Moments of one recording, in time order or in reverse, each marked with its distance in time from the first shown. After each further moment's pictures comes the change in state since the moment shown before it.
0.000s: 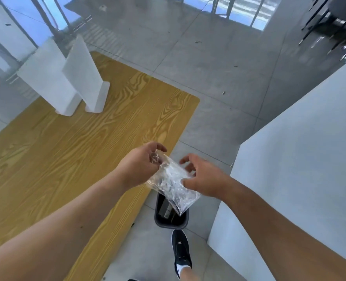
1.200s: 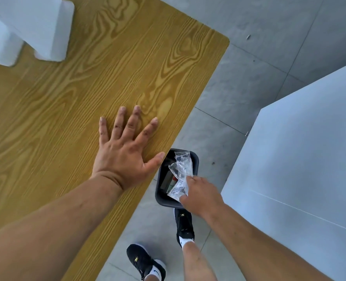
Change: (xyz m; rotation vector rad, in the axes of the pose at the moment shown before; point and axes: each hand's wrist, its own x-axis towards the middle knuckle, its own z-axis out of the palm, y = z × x) left_hand 0.070 -0.125 0.061 0.801 0.205 0.099; right_hand 0.101 0.130 0.154 -0.450 -0.252 0.252
